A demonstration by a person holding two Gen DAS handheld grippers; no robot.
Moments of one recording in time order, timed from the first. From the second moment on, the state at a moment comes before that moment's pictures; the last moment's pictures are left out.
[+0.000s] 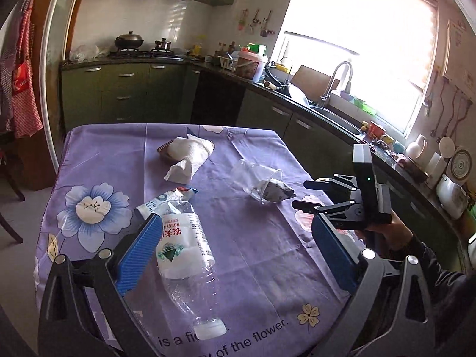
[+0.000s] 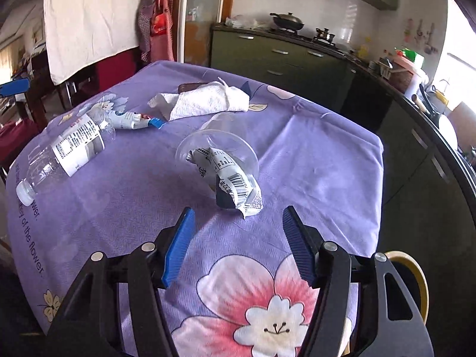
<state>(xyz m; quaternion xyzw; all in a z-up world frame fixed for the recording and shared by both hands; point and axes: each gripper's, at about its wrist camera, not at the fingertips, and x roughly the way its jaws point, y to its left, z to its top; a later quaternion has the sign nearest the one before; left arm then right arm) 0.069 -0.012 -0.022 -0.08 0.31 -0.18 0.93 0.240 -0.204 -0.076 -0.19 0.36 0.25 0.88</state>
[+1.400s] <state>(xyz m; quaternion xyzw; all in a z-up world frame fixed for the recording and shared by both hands) 0.065 -0.017 -0.032 -0.09 0.32 -0.23 0.92 0.199 -0.324 -0.030 -0.07 0.39 0.13 0.91</state>
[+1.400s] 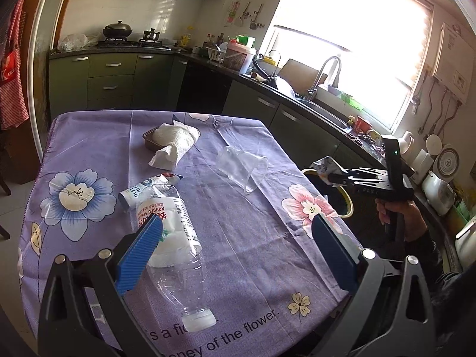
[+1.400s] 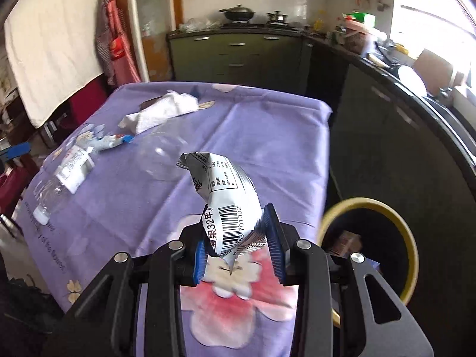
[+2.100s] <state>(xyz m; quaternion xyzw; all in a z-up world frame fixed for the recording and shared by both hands) 0.075 -0.037 -0.031 -0.07 0.33 -0.24 0.91 0.261 -0.446 -0.057 0.01 0.42 -0.07 0.90</state>
